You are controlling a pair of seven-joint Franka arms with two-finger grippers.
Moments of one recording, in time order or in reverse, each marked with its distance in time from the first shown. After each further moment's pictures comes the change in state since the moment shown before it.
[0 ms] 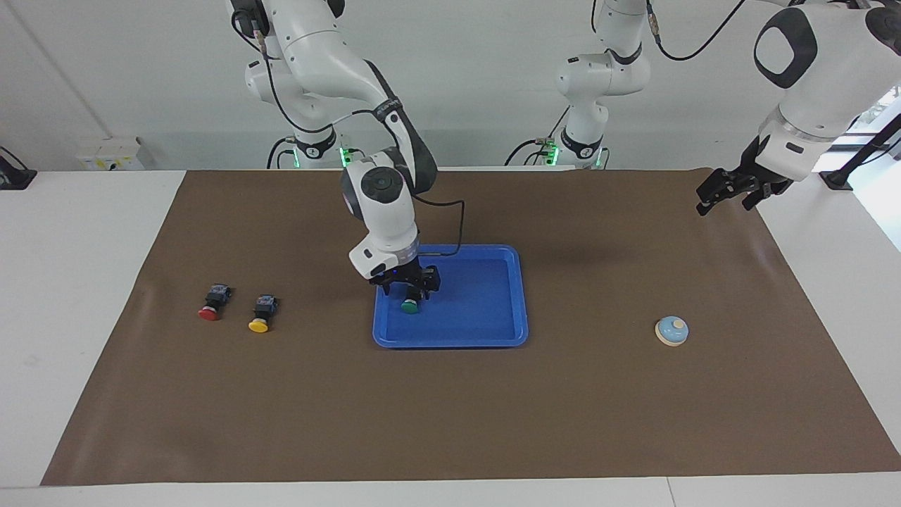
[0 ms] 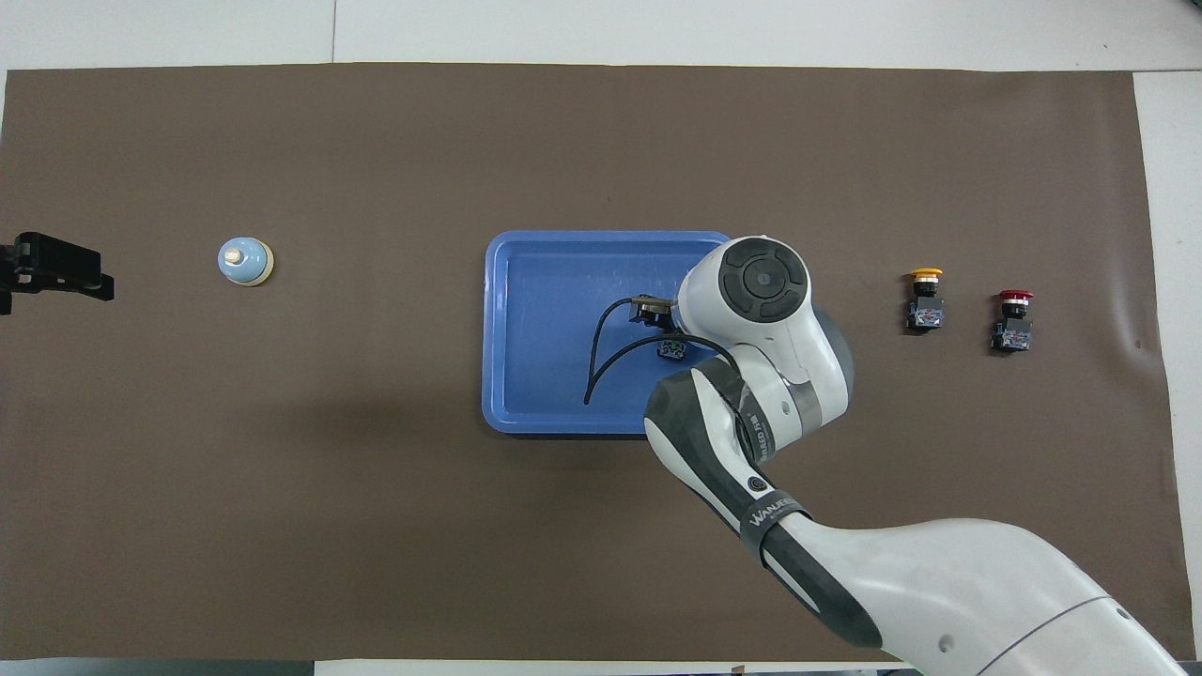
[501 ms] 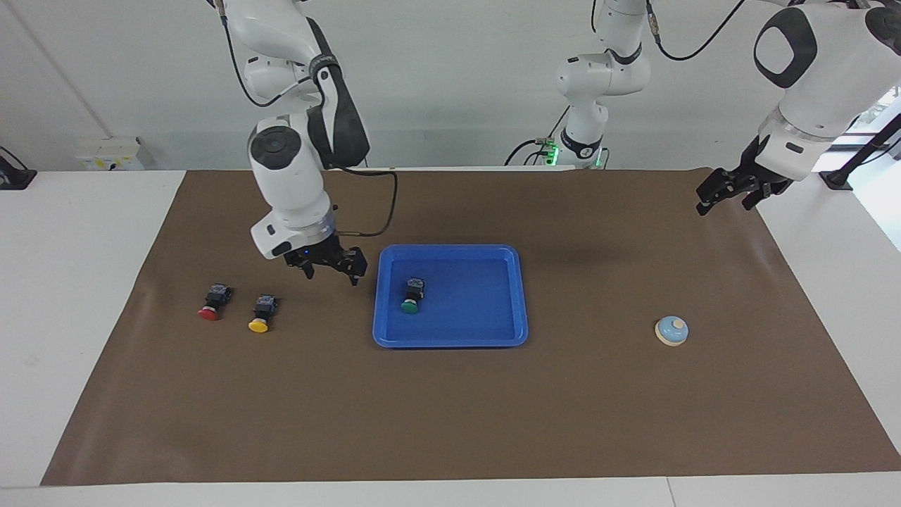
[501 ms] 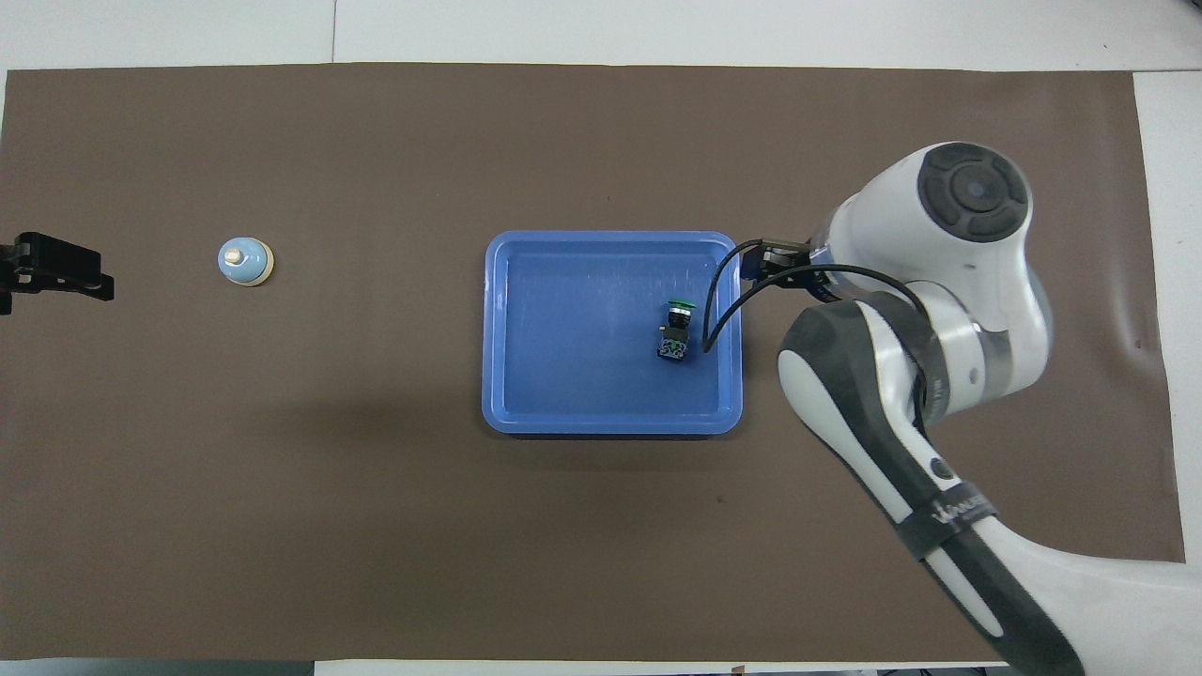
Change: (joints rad) left arm 0.000 0.000 0.000 0.000 0.000 0.000 0.000; right arm -0.254 -0.163 -0.010 0.024 -0.005 -0.233 -0.290
